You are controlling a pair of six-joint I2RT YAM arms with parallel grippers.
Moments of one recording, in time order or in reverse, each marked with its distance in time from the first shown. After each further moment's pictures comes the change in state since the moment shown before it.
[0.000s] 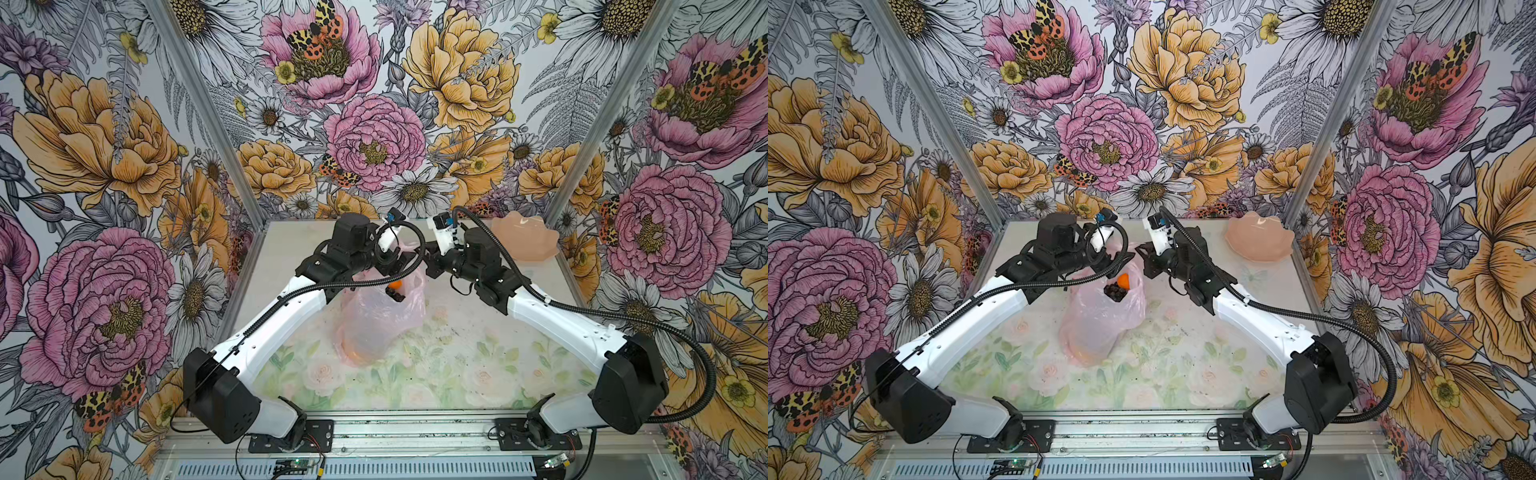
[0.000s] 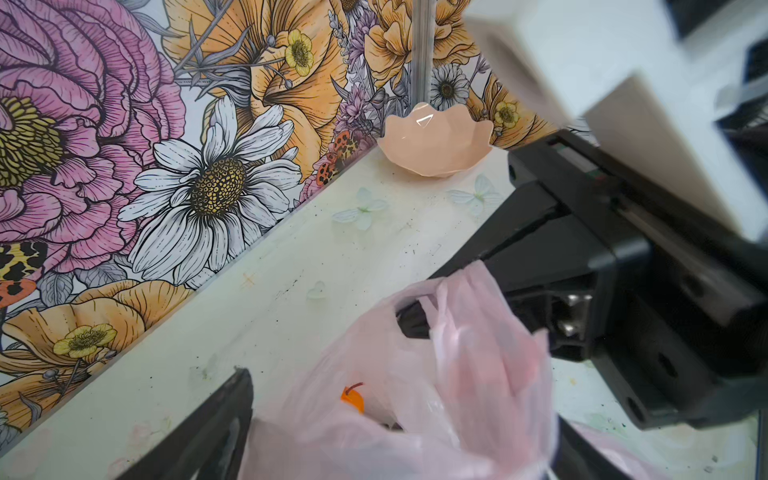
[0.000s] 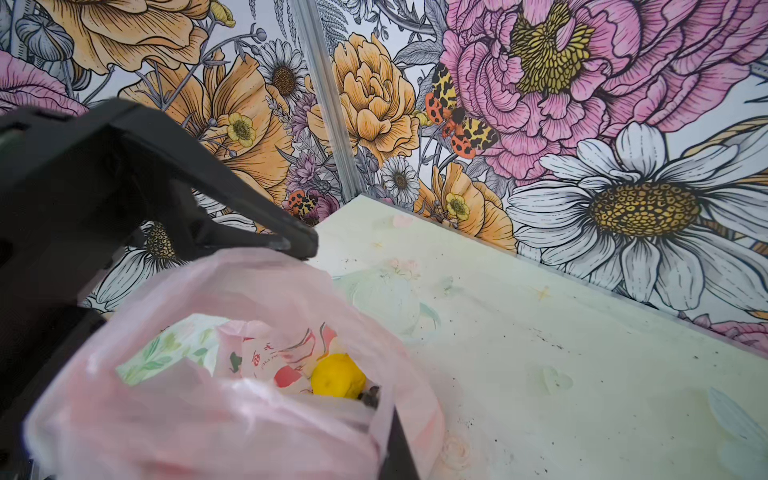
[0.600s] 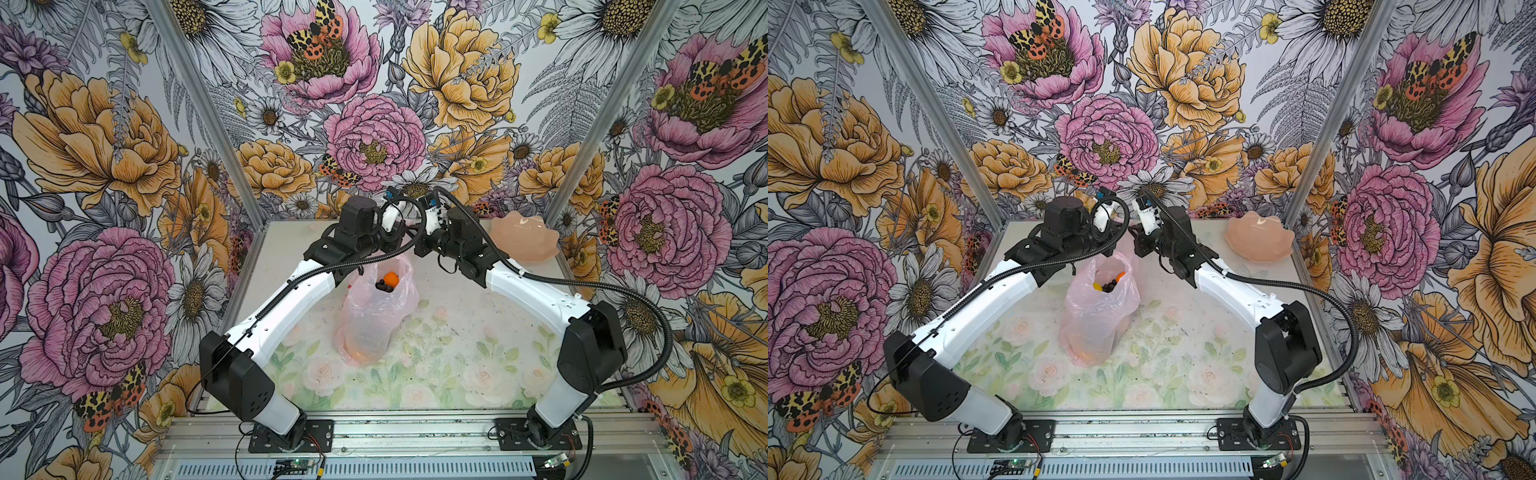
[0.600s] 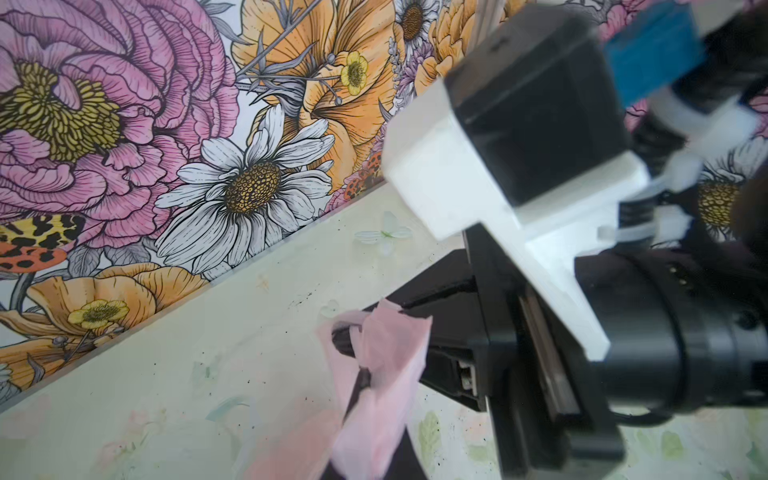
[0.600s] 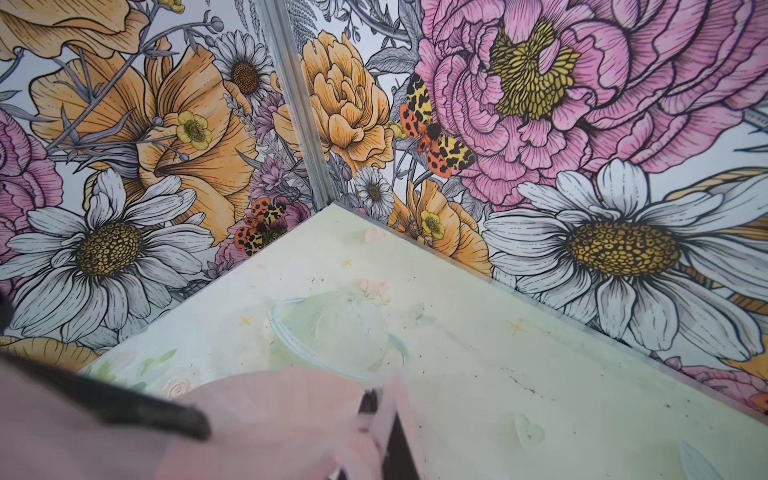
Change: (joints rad) left arm 0.002 0.117 0.202 -0.036 -0.110 -0.215; right arm -0.036 0.275 0.325 -0.055 0.037 -0.061
